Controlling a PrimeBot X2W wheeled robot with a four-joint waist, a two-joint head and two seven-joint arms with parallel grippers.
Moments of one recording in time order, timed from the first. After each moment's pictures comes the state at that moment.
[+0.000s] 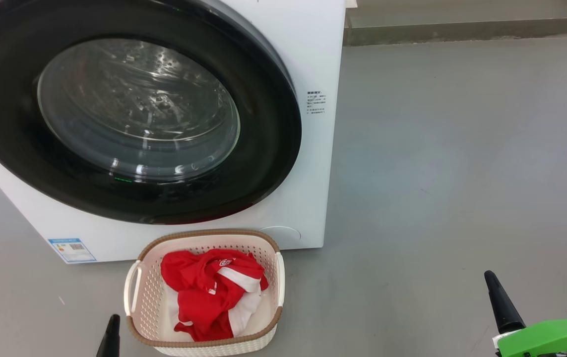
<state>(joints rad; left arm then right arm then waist) 0.05 0.03 0.10 0.29 -1.04 -0.12 -0.03 0.03 -0.07 -0.06 0.32 1.11 0.13 -0.04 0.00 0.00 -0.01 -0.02</state>
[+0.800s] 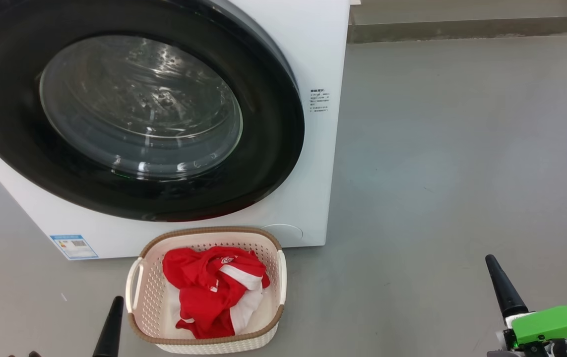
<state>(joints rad) -0.01 0.03 0.09 0.28 -1.32 -0.12 0.04 -0.01 -0.06 -0.09 0.30 1.35 0.13 0.04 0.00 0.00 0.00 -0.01</state>
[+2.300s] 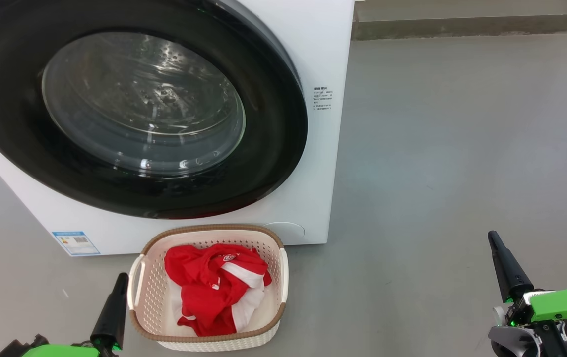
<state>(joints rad) -0.07 0.03 0.09 0.27 -1.60 -0.12 0.11 -0.07 -0.04 -0.13 0.27 1.60 0.13 0.11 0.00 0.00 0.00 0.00</state>
